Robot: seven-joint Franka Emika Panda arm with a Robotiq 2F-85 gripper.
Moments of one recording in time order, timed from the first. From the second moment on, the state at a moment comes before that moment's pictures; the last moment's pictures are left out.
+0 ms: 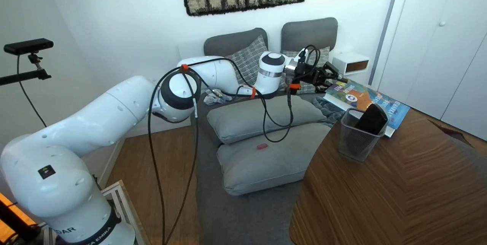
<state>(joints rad) 0.25 1.30 -0.81 -0.62 -0.69 2.10 0.19</state>
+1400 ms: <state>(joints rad) 0.21 1.35 -0.81 -0.56 -0.69 2.14 0.22</state>
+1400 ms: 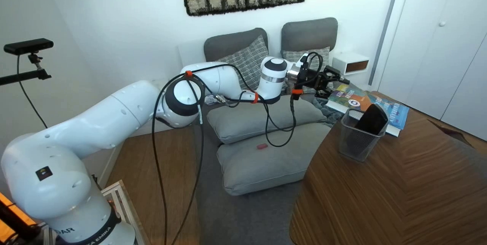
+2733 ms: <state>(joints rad) 0.10 1.26 -0.60 -0.52 -0.39 1.93 0.12</state>
